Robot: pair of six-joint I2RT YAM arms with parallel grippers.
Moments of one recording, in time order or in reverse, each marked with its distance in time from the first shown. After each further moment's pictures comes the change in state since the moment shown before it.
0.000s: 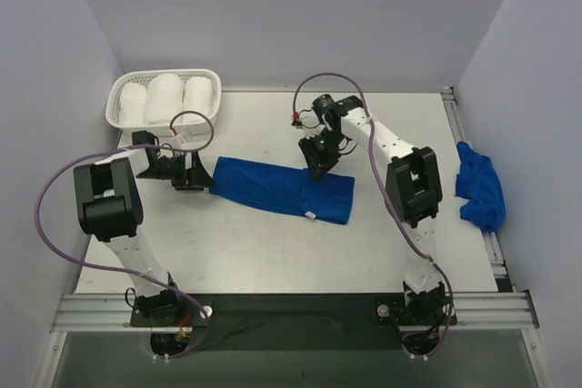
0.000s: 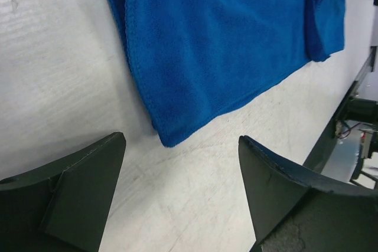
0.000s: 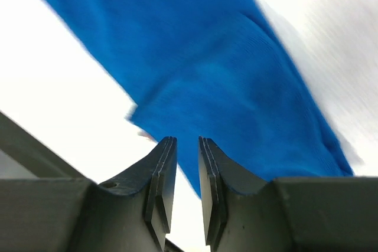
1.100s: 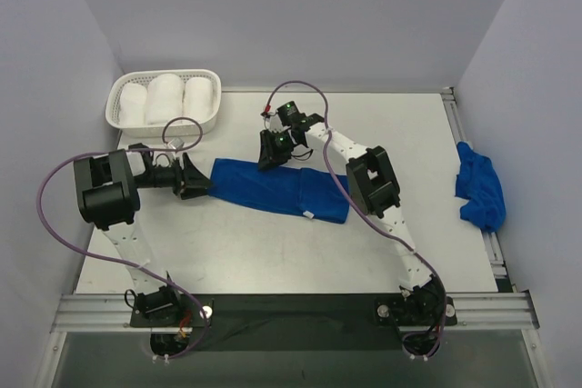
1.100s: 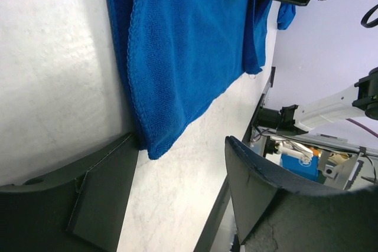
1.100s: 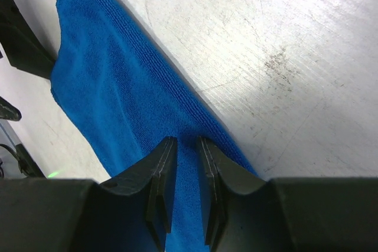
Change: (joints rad) left arm 0.068 0.164 0.013 0.023 0.257 -0.156; right arm 0.131 0.386 0.283 0.519 -0.188 0.488
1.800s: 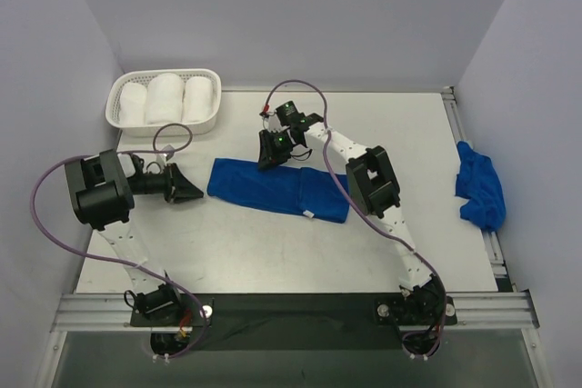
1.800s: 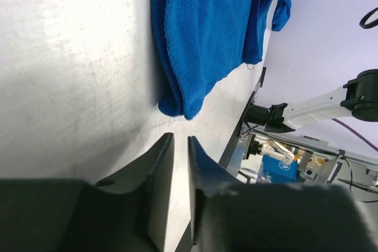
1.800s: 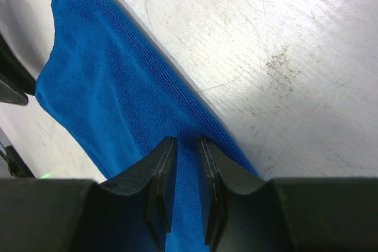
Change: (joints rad) left arm 0.064 0.027 0.001 -0.177 -0.006 0.102; right arm 0.000 -0.005 -0.002 -0.006 0.026 -0.017
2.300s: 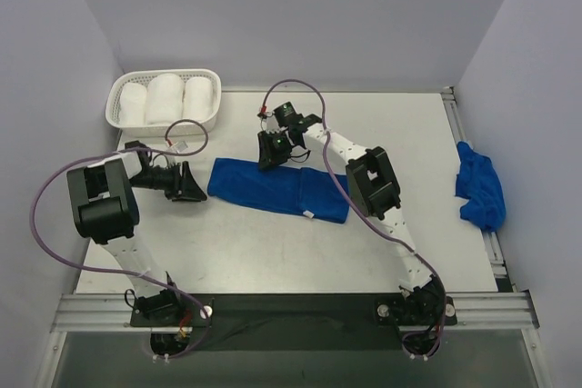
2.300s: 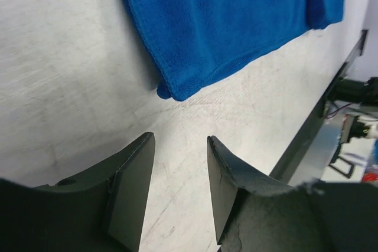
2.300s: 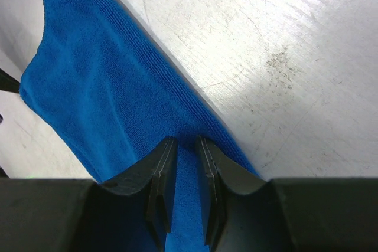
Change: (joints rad) left arm -0.049 -0.172 -0.022 -0.039 -0.206 0.165; right arm 0.013 -0.026 -0.029 0.006 0.058 -0.052
